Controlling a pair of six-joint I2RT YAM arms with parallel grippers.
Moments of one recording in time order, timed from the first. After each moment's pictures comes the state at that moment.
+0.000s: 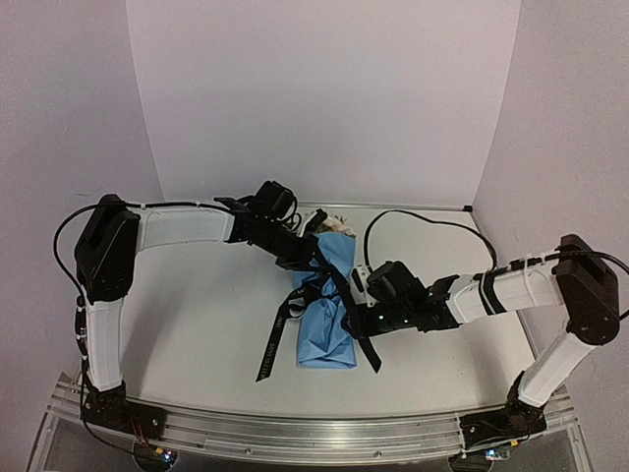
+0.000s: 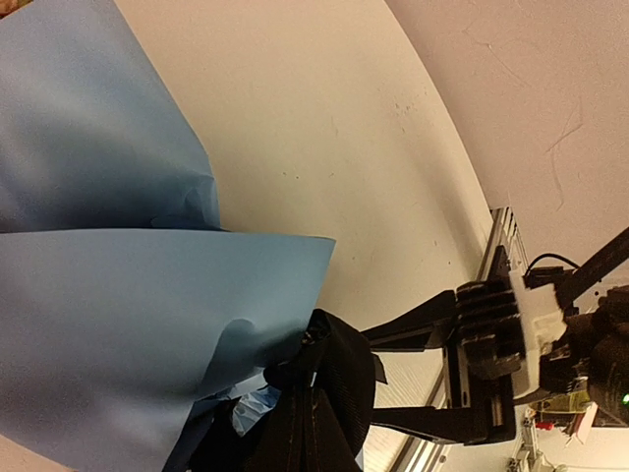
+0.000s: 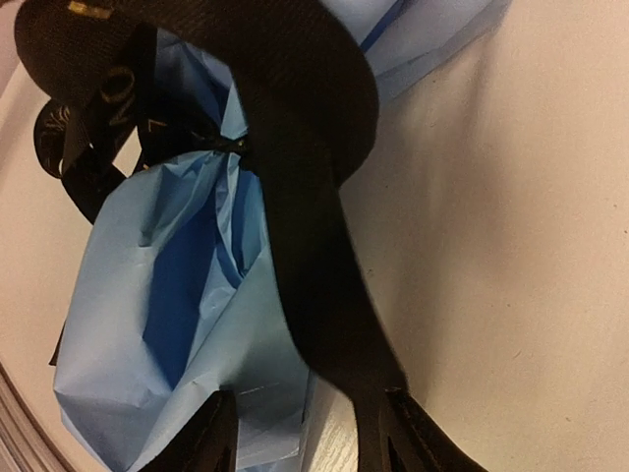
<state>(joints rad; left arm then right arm) -0.75 2.03 1.59 -0.36 0.61 -0.41 0.92 1.64 0.83 -0.05 0.05 0.55</state>
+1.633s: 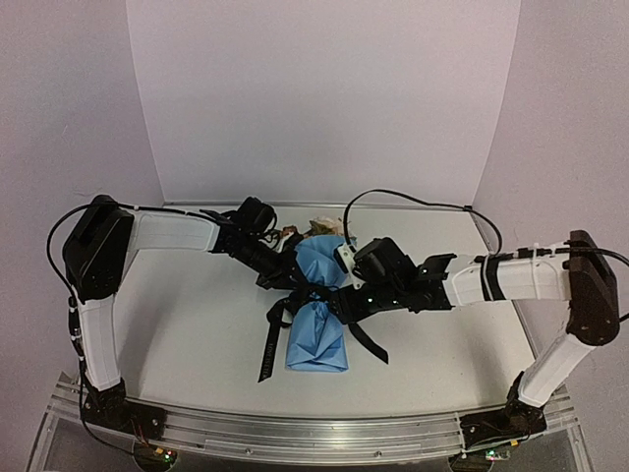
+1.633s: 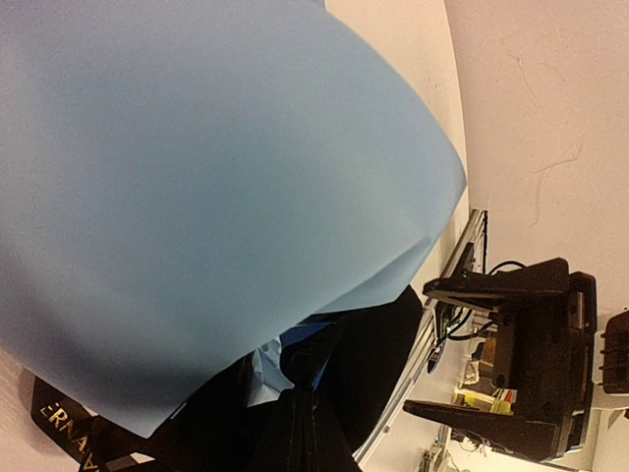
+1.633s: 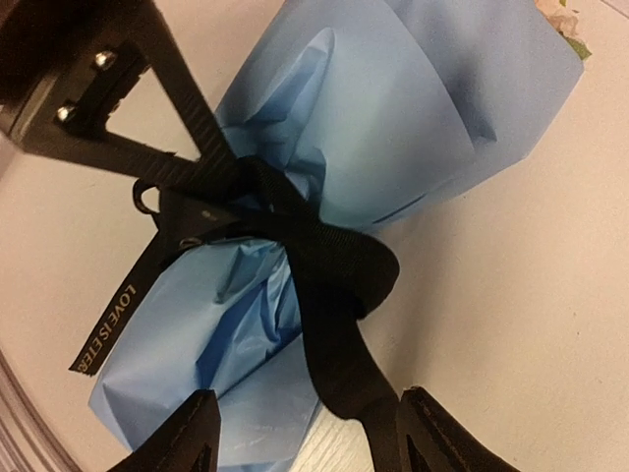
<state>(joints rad) -0.68 1.98 1.39 -0.35 0.74 -0.60 0.95 1.64 1.03 -0.22 0.11 0.37</state>
